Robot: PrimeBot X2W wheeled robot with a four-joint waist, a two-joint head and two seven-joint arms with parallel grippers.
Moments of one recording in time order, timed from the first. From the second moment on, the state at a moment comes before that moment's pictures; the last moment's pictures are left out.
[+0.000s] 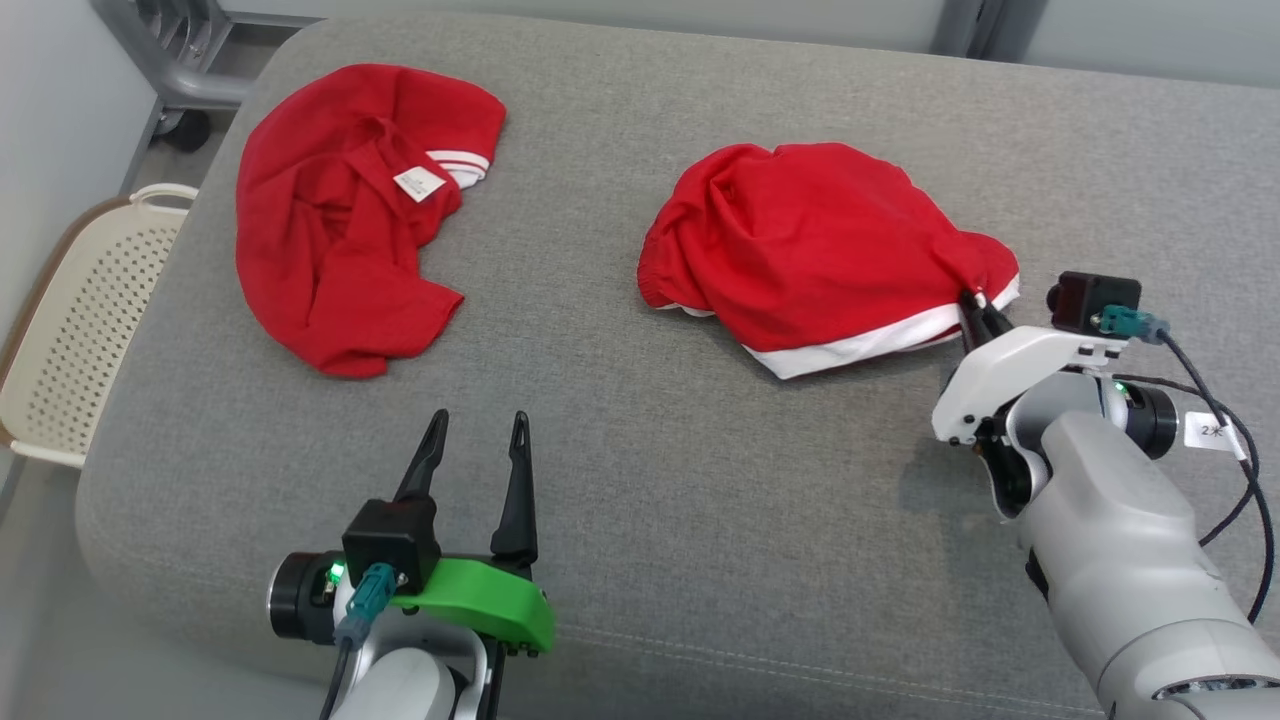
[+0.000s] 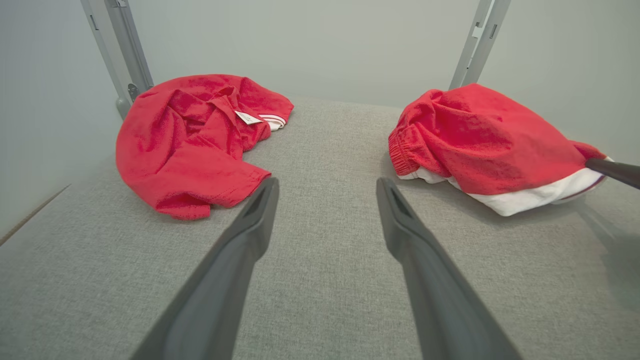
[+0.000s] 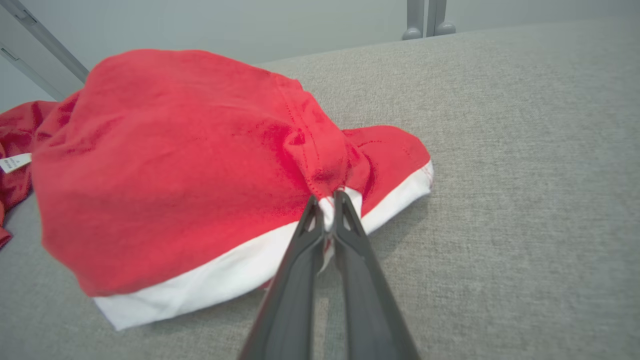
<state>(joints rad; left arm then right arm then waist) -0.23 0.18 -0.56 0.23 -0.47 0.27 -0.26 -0.79 -0.06 -0.07 1.16 0.20 0.13 -0.23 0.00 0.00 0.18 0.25</state>
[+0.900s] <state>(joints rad) -0.28 0.14 -0.63 0.29 -0.45 0.17 -0.25 -0.72 -0.25 -0.25 1.14 0.09 0.13 -0.18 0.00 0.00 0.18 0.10</state>
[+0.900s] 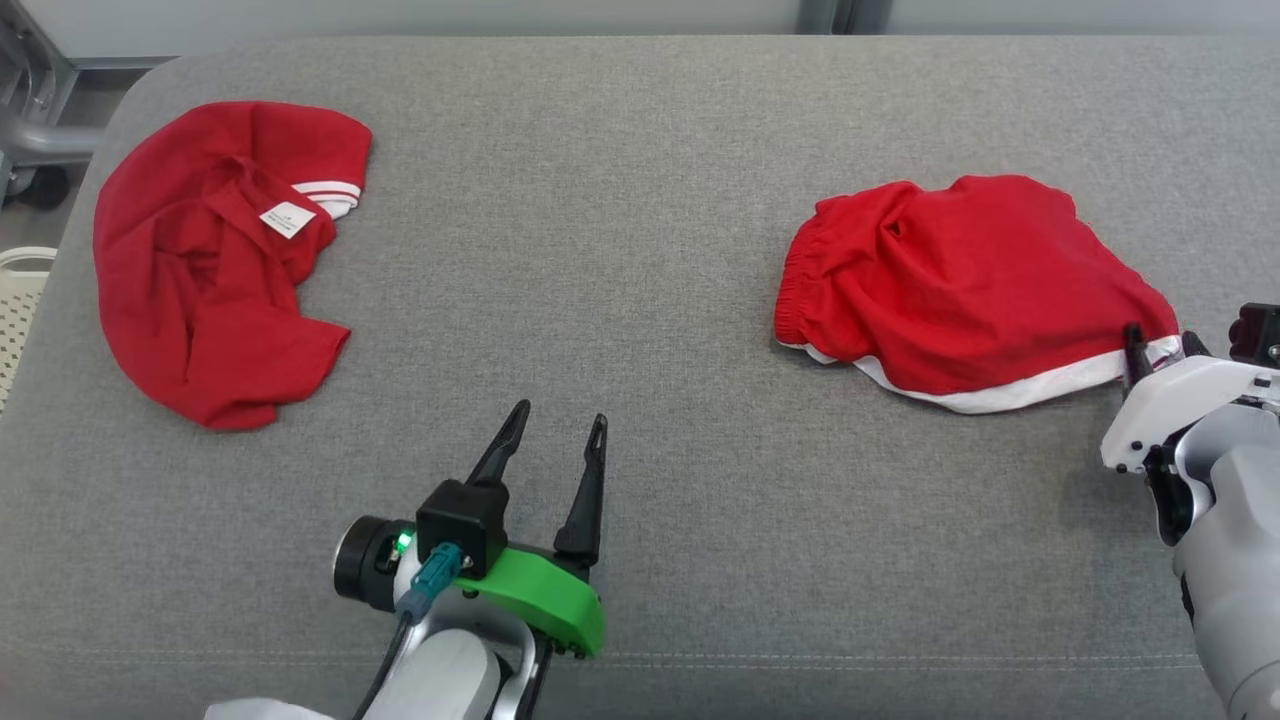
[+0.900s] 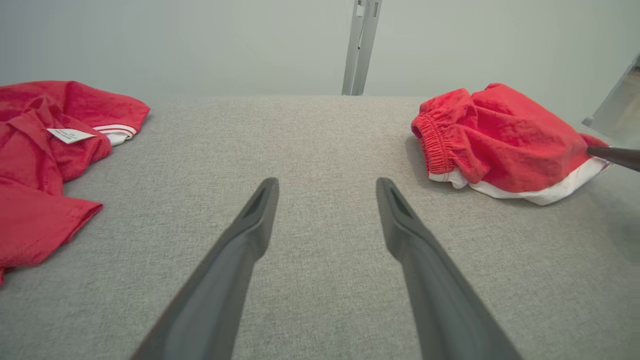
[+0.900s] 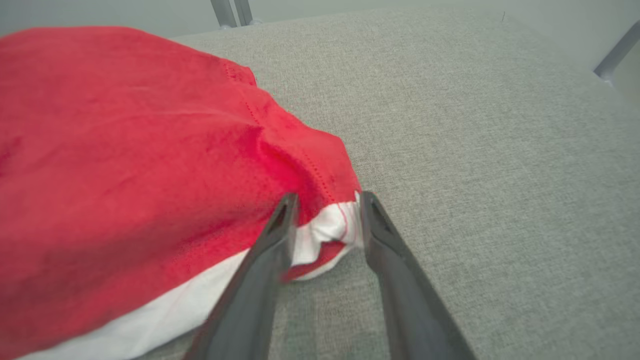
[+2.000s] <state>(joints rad) -0.71 0.05 -0.81 0.88 -0.62 -0.05 -0.20 -0.44 -0.07 -0.06 0.46 0.24 0.13 -0.18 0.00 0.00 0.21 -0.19</state>
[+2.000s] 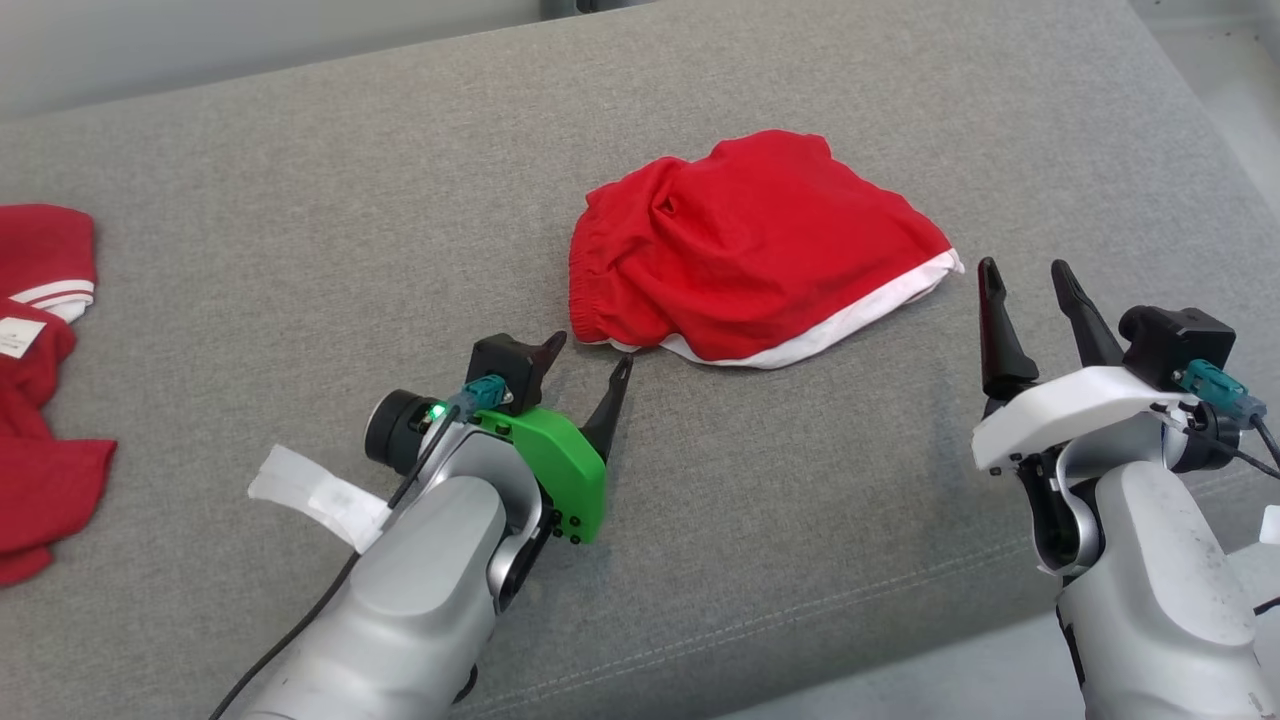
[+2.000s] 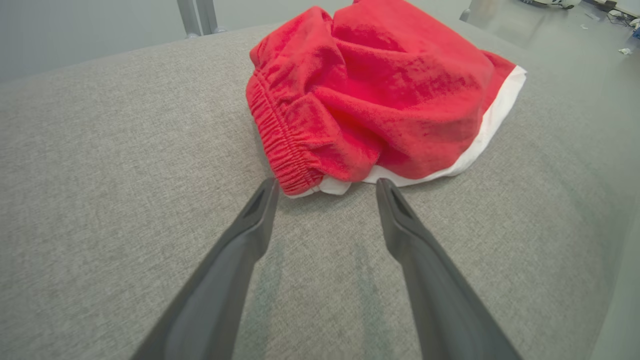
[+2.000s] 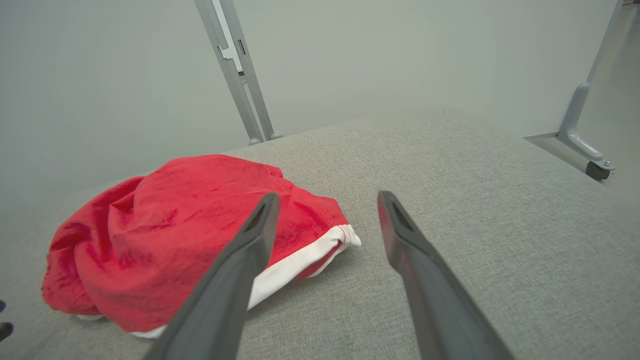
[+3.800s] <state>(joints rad) -0.74 0.25 -0.94 0.70 -0.82 0.18 0.08 -0.32 -0.05 -0.10 0.34 0.29 0.13 -0.15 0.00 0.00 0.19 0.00</state>
